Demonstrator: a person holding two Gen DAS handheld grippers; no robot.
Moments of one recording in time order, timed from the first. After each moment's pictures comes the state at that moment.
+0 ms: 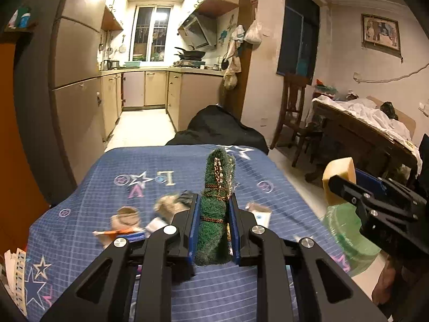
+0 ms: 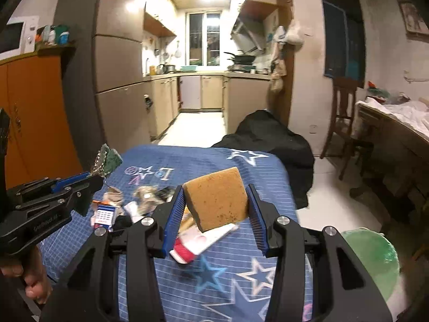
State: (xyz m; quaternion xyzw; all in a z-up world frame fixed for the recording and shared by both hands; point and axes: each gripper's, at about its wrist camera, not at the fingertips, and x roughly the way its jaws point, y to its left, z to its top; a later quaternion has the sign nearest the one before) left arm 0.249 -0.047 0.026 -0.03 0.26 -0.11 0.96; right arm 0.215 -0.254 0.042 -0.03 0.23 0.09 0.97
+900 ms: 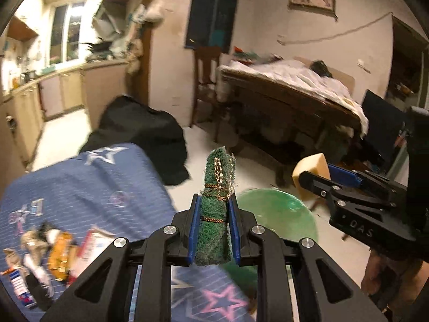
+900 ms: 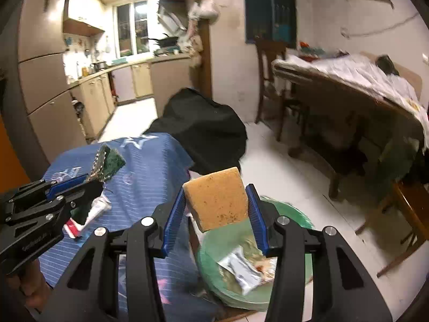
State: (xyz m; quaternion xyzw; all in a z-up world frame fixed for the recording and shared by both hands) left arm 0.284 -0.331 0.030 0.04 0.30 -0.31 0.90; right arm 0.208 -0.481 0.039 0.04 0.30 -0.07 0.95
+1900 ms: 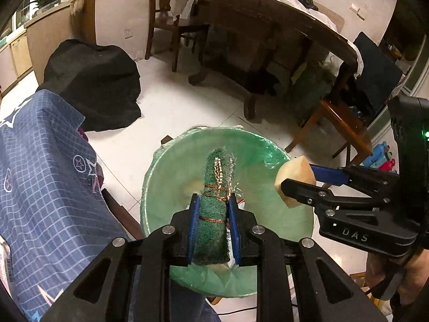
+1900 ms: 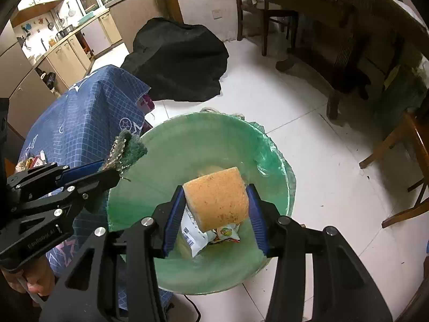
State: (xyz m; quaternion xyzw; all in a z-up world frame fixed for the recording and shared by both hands) left arm 0.369 -0.497 -0.121 0.09 0.47 -0.38 0.79; right arm 0.250 -0.612 -0.084 0.12 0.49 -0.07 0.86
